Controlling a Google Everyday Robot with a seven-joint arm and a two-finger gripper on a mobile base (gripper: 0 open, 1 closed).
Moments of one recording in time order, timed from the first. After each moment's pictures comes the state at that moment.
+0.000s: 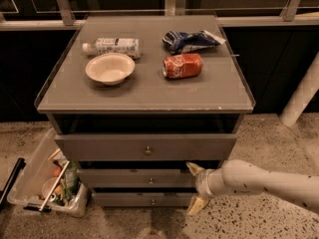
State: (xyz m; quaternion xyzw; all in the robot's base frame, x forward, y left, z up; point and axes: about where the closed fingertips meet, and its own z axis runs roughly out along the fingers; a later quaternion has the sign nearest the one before) arm 0.495 -0.129 0.453 -0.66 0.68 0.09 0.30
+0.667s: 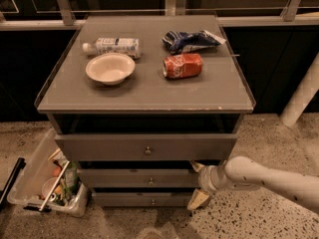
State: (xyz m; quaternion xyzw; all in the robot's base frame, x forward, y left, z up) arm 0.529 -0.144 0.416 -0.64 0.69 0.12 0.31
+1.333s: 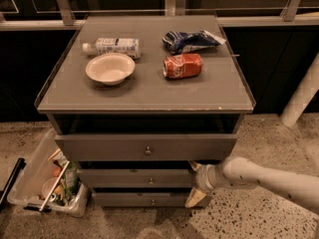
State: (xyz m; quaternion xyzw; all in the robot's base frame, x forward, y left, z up) arm 0.541 -0.140 0.404 -0.64 0.69 0.11 0.32
